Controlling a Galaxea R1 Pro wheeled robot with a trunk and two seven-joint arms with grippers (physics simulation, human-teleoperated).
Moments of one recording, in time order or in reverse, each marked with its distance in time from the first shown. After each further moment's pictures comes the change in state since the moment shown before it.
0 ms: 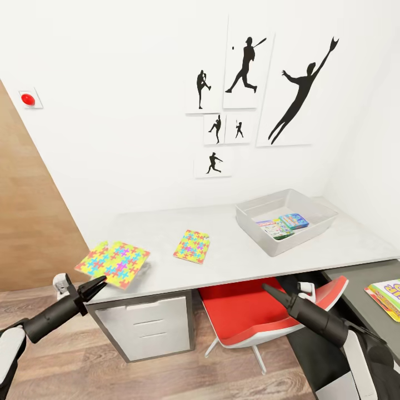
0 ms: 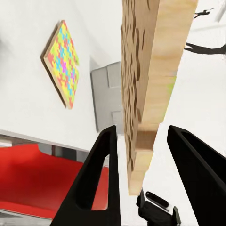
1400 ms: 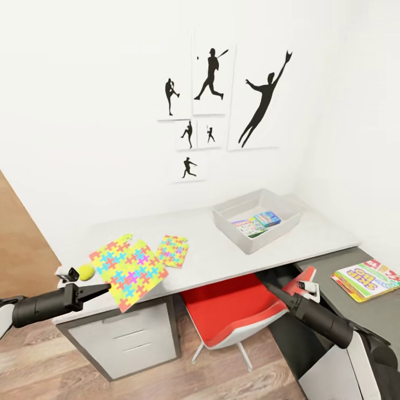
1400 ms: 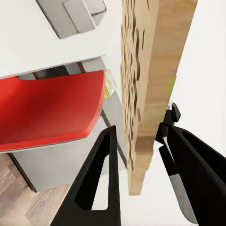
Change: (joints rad) left arm 0.000 0.305 -0.387 -0.200 -0.032 -0.007 -0.268; right arm 0.003 -0.006 -0.012 -0.007 -0.015 0.006 0.063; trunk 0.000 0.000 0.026
